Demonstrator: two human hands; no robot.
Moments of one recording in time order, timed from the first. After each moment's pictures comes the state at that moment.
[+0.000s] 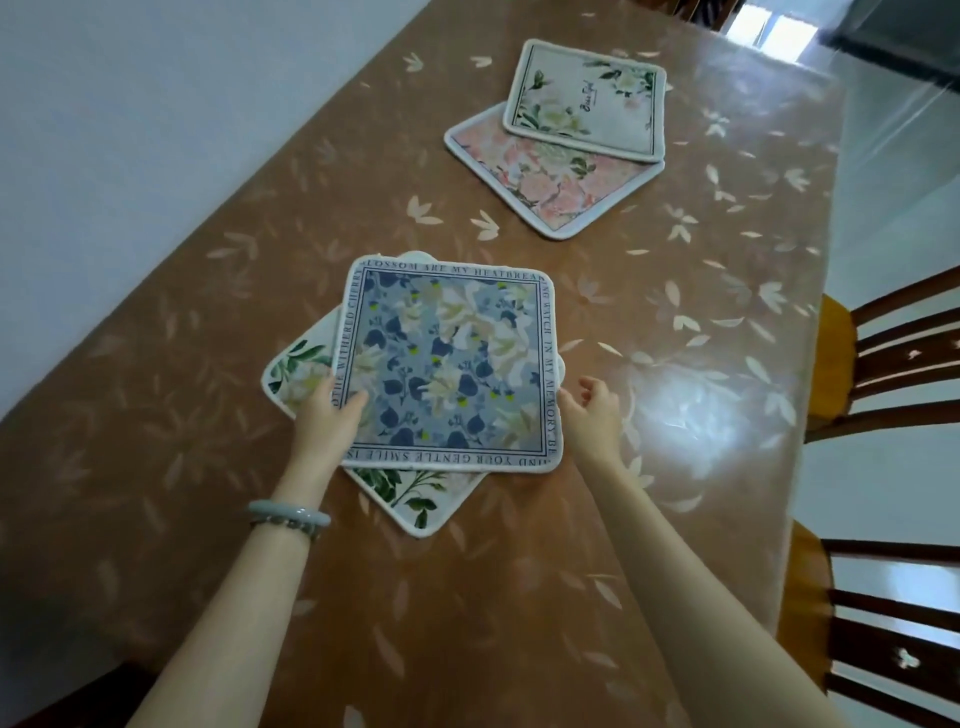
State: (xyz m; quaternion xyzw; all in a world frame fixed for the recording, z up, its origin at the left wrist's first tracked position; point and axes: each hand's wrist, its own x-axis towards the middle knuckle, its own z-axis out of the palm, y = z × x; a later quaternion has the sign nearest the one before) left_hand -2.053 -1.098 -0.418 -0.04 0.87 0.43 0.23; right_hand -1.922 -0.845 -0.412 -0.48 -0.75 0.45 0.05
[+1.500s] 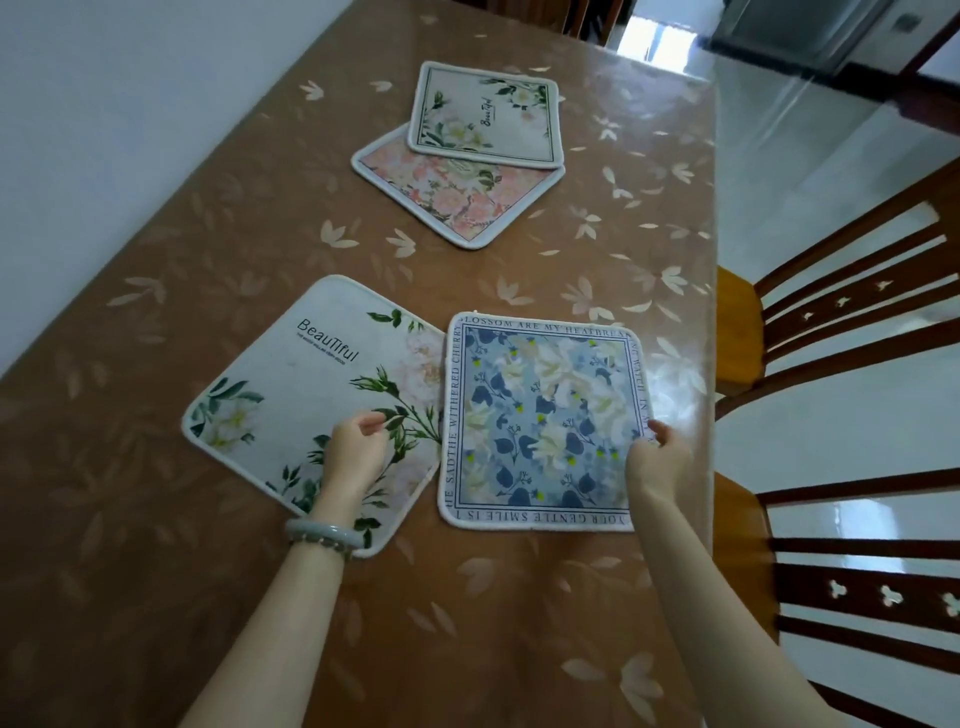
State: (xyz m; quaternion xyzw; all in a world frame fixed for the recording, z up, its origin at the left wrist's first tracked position) left_hand -2.005 -1.016 -0.425 -0.01 0.87 0.41 0.27; right_hand -1.809 -0.783 -0.385 -0.67 -0.58 0.42 0.19
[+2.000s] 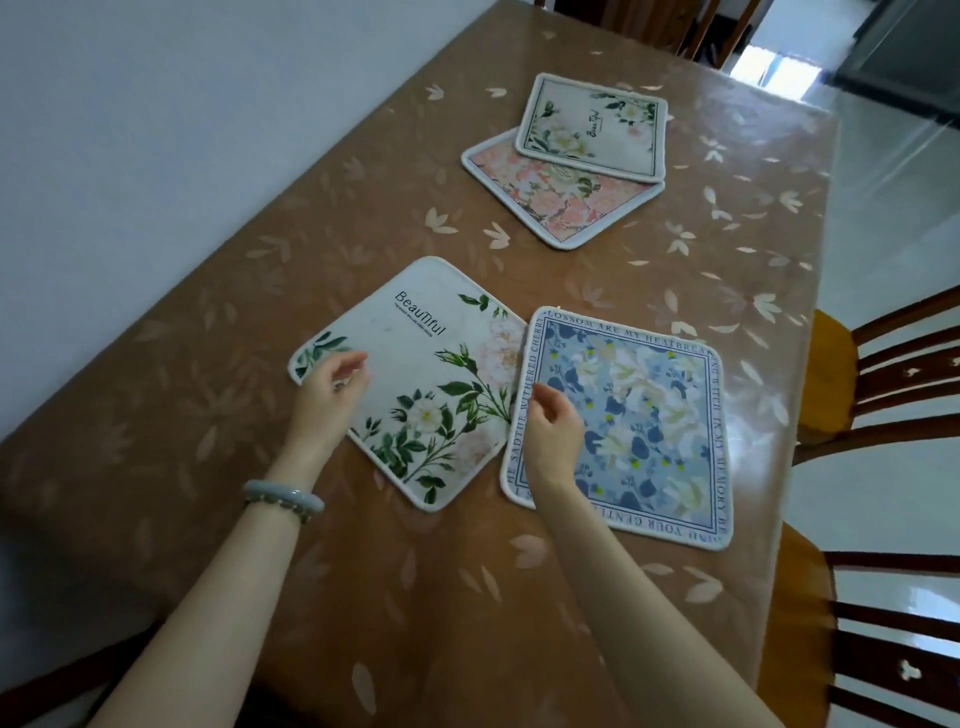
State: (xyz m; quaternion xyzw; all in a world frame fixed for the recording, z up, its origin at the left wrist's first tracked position) left_hand -2.037 -1.124 -0.389 0.06 0.84 0.52 0.13; right_hand -1.906 -0.925 -0.382 -0.46 -0.66 0.58 0.16
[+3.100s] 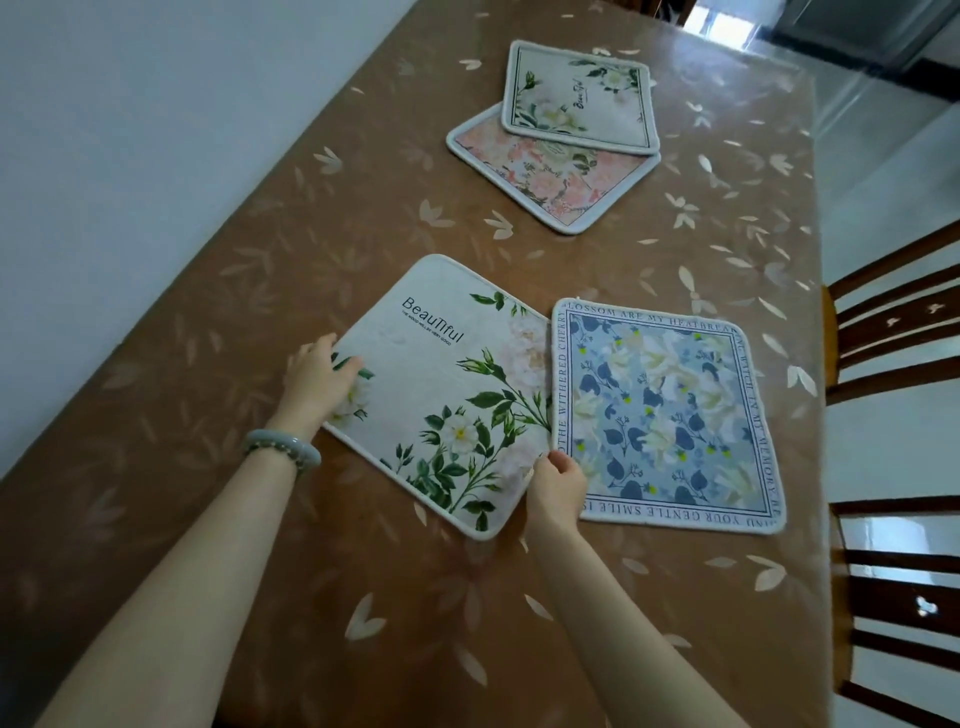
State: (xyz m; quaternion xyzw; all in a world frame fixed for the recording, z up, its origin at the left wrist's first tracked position) left_hand -2.160 -1.135 -0.439 0.11 0.93 0.27 0.22; right_hand -1.923 -0.986 -0.428 -0.66 -0.48 0.57 0.12
